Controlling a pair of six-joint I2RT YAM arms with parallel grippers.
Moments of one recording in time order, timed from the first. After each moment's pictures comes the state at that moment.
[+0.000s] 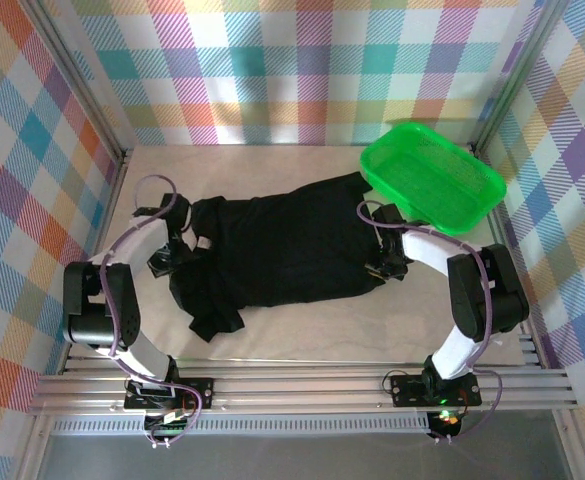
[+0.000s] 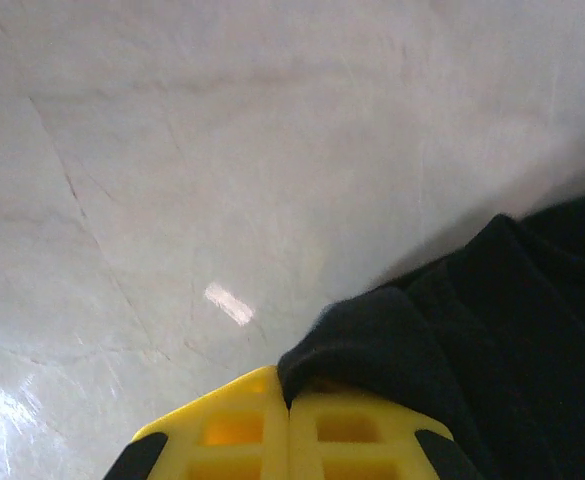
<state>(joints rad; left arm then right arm) -0.04 1.60 1.11 -0.96 -0.30 -0.65 0.31 1.67 0.96 -0.65 -0.04 0.70</state>
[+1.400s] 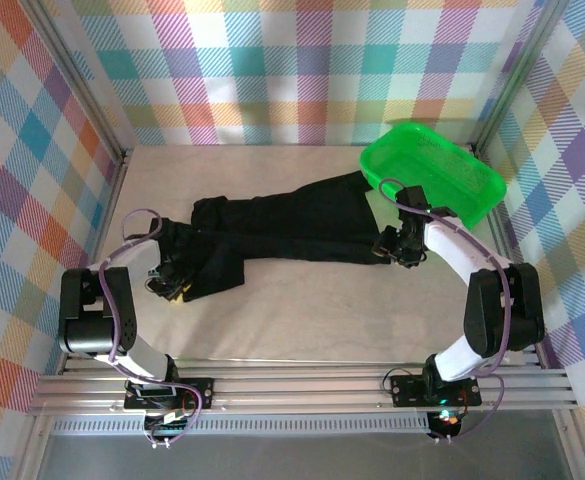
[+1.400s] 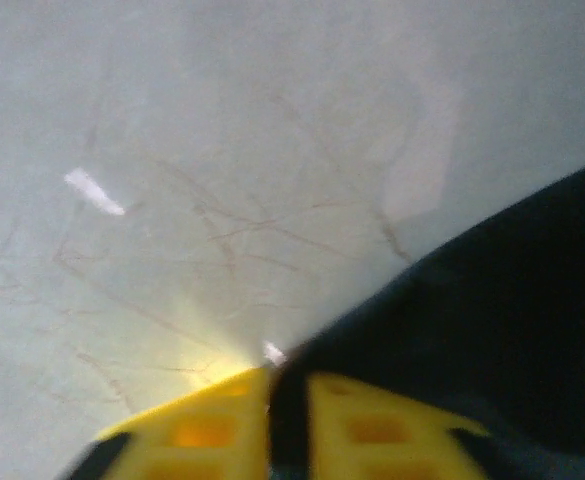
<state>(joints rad) 0.03 1.57 0.84 -0.77 0.00 -0.85 0.20 1.55 1.06 -0.78 -0.13 0.60</state>
